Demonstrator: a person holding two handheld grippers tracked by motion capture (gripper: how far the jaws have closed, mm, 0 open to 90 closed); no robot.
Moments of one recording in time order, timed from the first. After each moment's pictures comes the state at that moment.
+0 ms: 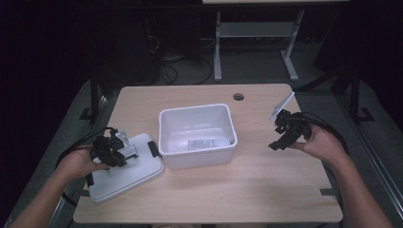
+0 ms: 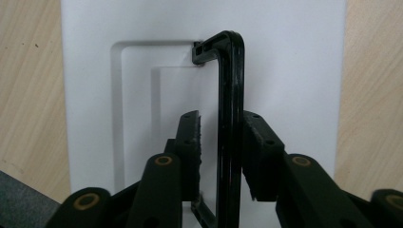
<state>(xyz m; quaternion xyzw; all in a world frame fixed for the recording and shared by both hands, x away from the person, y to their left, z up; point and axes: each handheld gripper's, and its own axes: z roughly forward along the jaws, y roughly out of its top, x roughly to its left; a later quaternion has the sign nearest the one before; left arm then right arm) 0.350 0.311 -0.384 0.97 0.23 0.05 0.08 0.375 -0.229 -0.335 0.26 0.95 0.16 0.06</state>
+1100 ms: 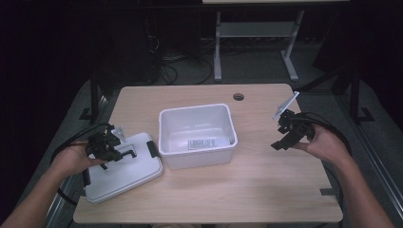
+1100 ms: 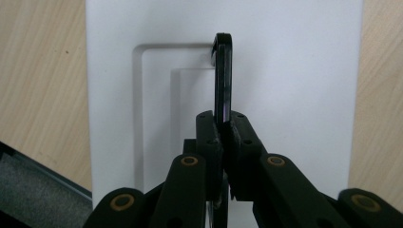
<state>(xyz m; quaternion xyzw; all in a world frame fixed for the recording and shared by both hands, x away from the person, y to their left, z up) 0.349 0.316 -0.361 0.97 0.22 0.06 0.08 0.373 -0.238 -0.334 0.27 0.95 0.17 0.06</state>
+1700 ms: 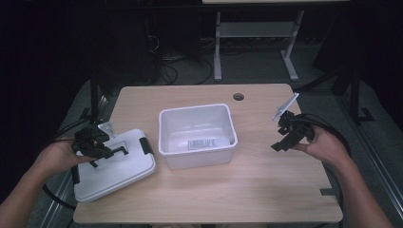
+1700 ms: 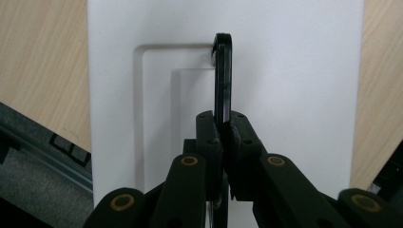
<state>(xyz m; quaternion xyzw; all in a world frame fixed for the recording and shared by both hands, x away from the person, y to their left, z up) 0.339 0.332 -0.326 0.97 0.23 0.06 0.08 0.373 -0.238 -0.339 0.28 0.94 0.17 0.06</state>
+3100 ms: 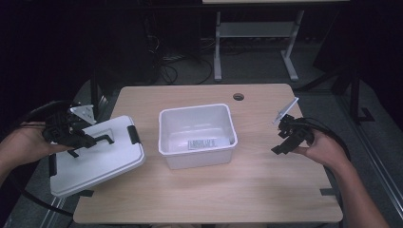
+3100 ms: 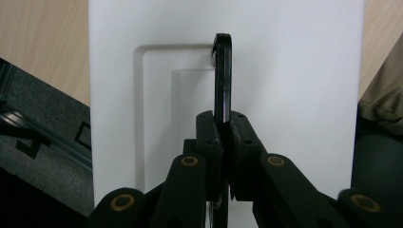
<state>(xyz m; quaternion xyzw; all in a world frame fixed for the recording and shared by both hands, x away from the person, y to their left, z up) 0.319 0.339 -0.240 0.97 0.21 0.09 0.08 0.370 -0.241 -0.352 0.28 0.94 0.16 0.06</state>
